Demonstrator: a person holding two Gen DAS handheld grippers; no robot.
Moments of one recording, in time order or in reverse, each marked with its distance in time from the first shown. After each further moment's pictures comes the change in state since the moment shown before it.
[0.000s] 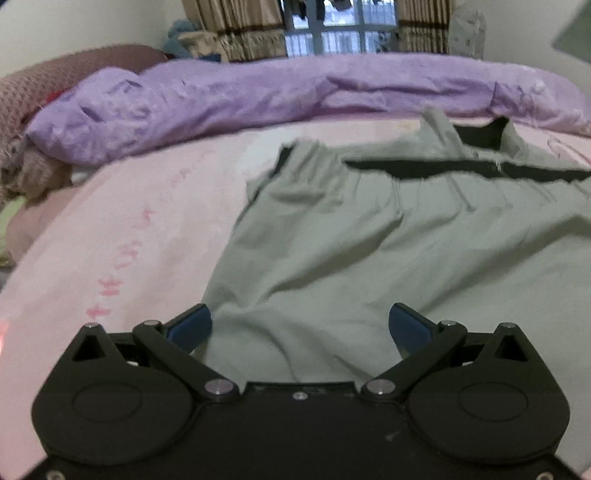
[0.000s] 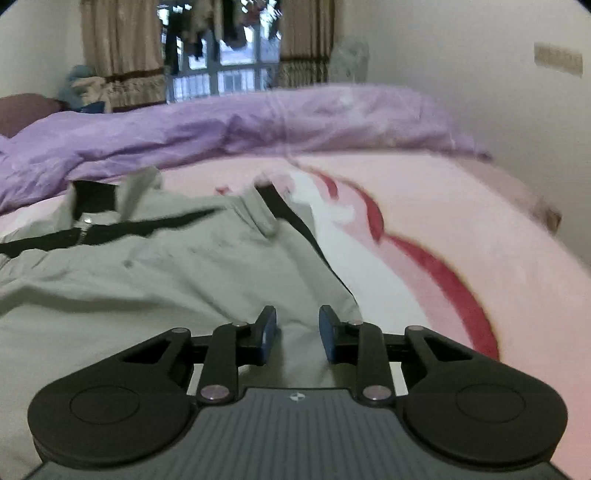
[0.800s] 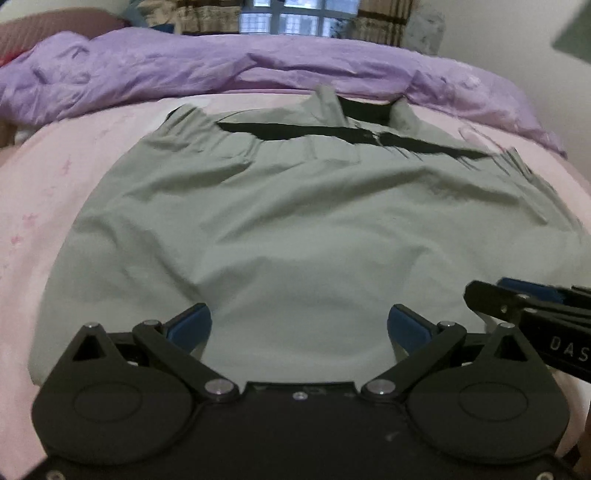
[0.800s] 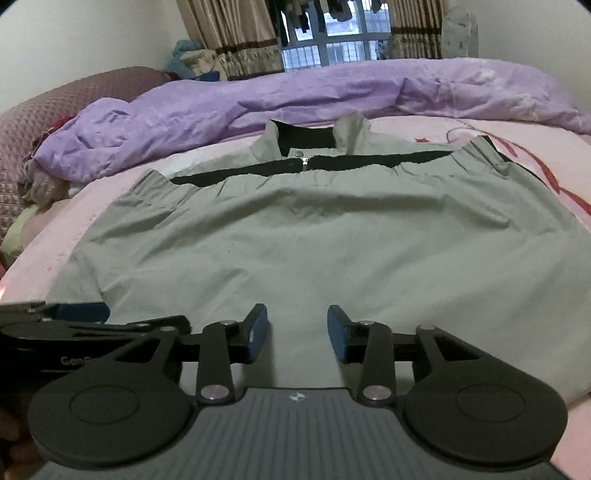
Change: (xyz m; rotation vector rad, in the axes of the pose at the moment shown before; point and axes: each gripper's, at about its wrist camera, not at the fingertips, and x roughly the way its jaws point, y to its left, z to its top) left arm -0.051 -0.070 -0.027 -0.067 0.055 -0.222; right arm -0.055 0.138 -0.046 -0.093 0.090 0.360
